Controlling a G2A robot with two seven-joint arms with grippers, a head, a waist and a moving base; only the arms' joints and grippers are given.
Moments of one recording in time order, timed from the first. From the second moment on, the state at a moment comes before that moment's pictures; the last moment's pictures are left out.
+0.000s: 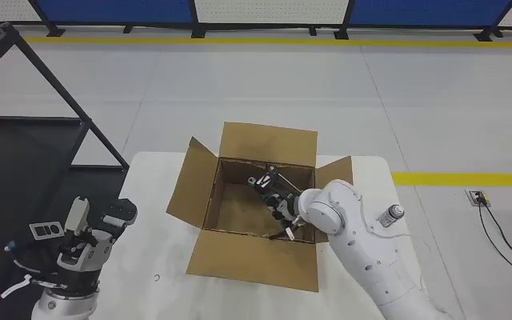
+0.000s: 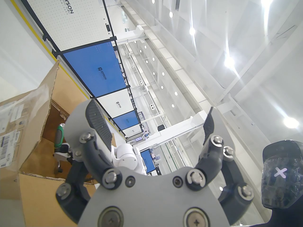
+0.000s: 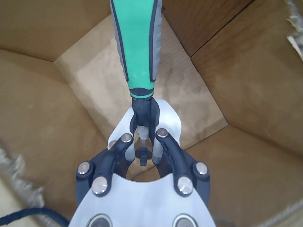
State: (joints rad) left arm 1.61 -1.26 -1.85 -2.21 -0.41 -0.21 -0.30; right arm -0.60 -1.41 1.02 -1.31 -1.07 -0.38 1.05
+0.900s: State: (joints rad) left arm 1.61 -1.26 -1.85 -2.21 -0.41 -0.21 -0.30; right arm -0.78 -1.37 1.13 -1.56 -1.09 -0.41 0.94
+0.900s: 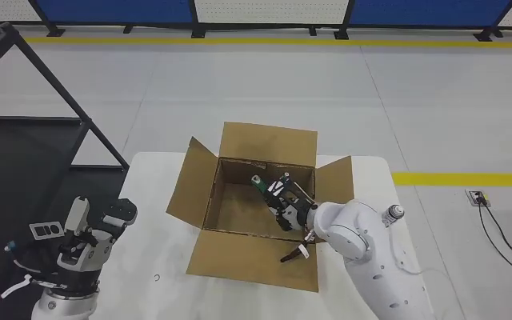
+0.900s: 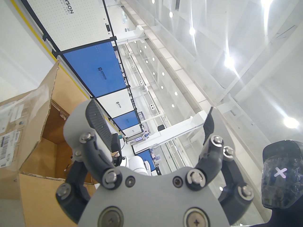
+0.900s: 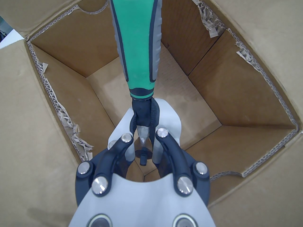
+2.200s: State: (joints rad) left arm 1.61 -1.26 -1.85 -2.21 -0.41 -0.21 -0.30; right arm -1.35 -1.27 1.78 -2.35 -0.91 -0.49 0.75
